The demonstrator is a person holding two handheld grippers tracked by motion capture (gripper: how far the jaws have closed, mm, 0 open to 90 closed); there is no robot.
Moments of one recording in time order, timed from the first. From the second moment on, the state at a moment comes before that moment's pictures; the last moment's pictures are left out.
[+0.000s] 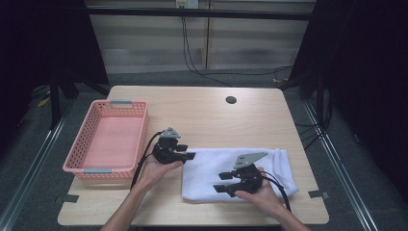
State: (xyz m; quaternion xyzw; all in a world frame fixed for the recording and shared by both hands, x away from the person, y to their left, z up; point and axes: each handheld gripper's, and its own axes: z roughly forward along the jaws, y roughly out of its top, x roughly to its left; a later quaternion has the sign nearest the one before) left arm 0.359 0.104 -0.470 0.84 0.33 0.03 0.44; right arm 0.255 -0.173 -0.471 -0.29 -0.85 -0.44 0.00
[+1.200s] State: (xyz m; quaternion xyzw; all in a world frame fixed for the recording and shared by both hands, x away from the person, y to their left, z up) left arm 0.376 0.095 -0.502 0.86 0.33 0.03 0.39; right arm 0.243 -0.082 -0.503 -0.16 -0.91 -0.38 -0.07
